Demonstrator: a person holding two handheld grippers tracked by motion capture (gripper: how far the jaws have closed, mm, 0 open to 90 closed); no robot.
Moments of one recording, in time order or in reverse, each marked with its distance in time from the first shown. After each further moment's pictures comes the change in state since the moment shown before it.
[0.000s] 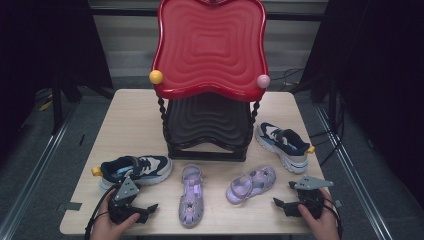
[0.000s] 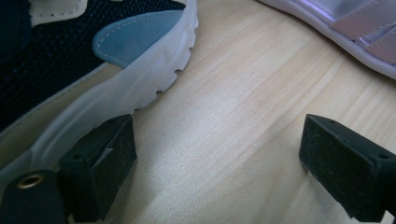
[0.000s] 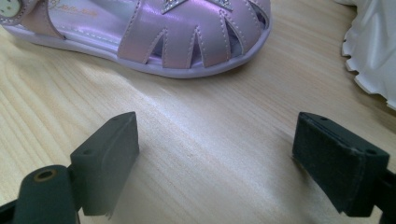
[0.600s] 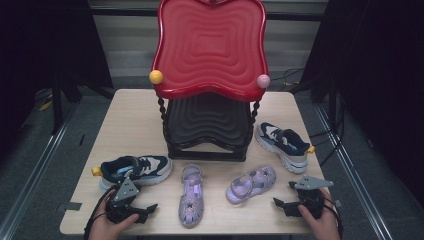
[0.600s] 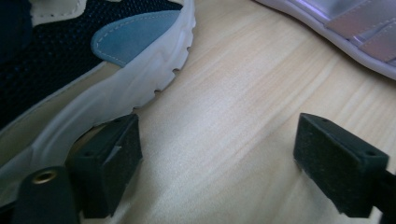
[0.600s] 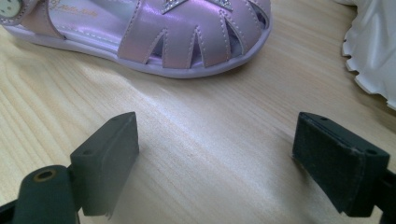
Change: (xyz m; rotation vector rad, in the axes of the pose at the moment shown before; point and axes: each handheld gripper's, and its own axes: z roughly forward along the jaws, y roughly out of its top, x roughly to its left) left arm -0.002 -0.001 -0.003 0.002 -0.011 -0.003; right arm 0.000 0.000 0.000 -0.001 0.001 -0.001
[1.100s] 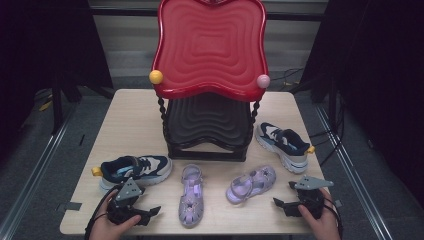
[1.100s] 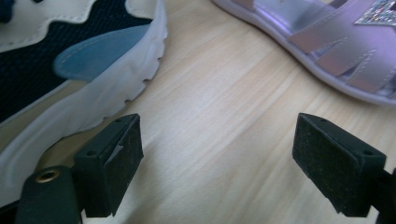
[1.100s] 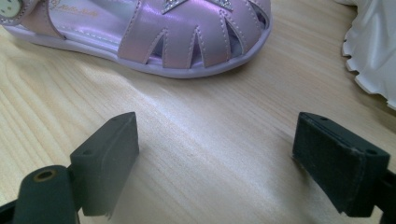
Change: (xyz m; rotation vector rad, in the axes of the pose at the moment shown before) left arm -0.013 0.013 -0.005 0.015 -0.051 -0.024; right arm 0.000 0.000 0.000 0.000 0.000 0.000
